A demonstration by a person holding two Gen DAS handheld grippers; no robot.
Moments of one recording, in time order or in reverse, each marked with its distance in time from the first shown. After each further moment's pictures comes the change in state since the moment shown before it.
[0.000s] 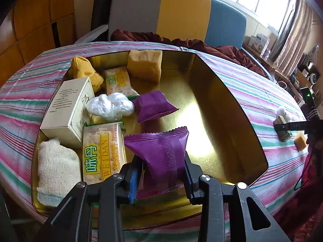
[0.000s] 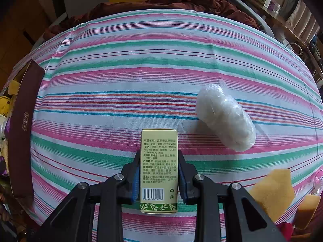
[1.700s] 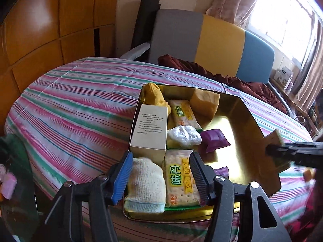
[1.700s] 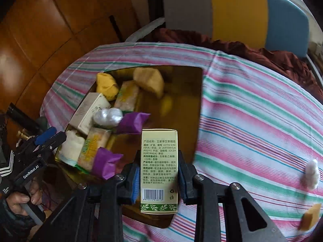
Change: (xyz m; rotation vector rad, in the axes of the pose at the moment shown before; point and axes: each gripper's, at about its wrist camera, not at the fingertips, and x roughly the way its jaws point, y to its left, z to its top) left arm -0.061 0.086 0.007 -0.168 -0.166 0.145; right arm -0.068 0.254 -0.021 -0.377 -0.125 0.320
